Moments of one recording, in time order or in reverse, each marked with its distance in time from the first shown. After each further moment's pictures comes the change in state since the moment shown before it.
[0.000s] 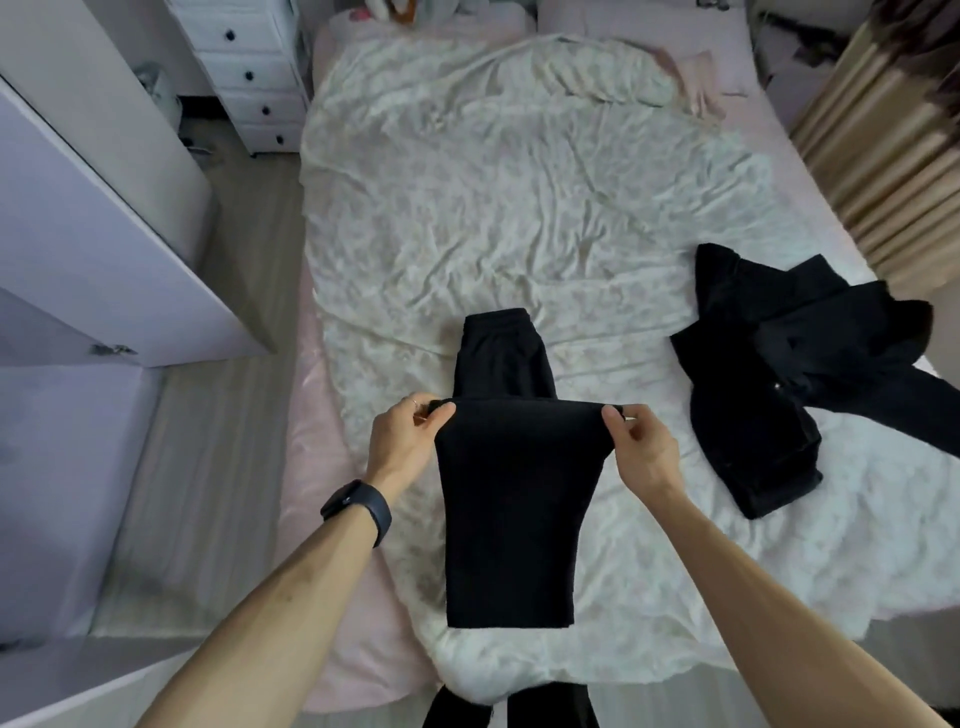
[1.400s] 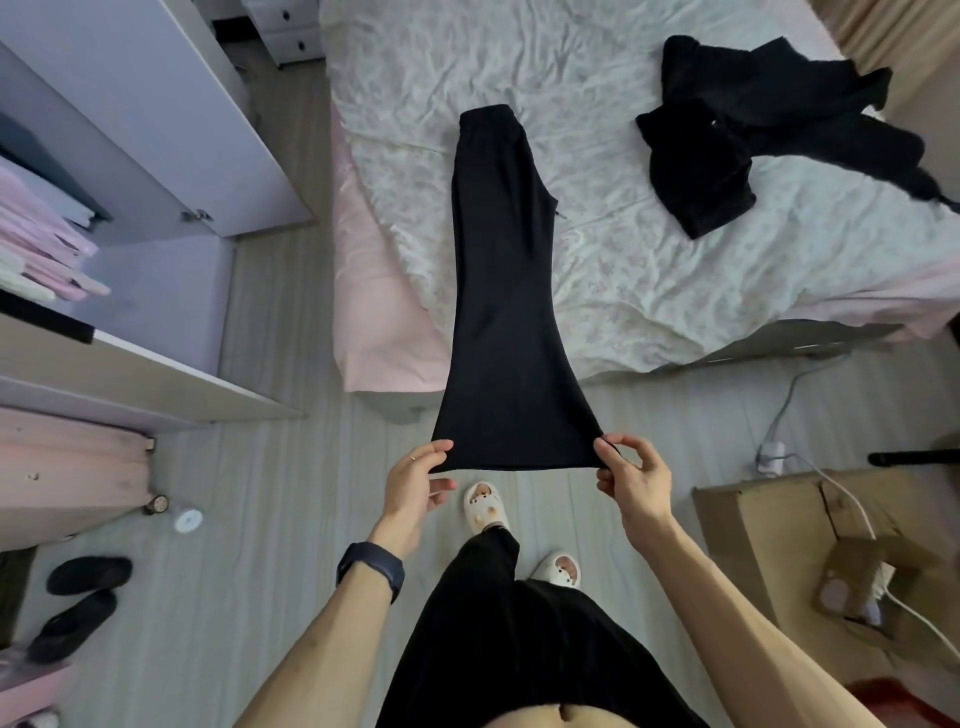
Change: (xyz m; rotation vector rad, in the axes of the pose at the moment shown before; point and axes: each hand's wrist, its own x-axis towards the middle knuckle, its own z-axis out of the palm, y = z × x) left_hand -0.574 -0.136 0.055 -0.590 -0.026 -0.583; right_hand -0.500 0.280 -0.068 0.626 -0.042 0.357
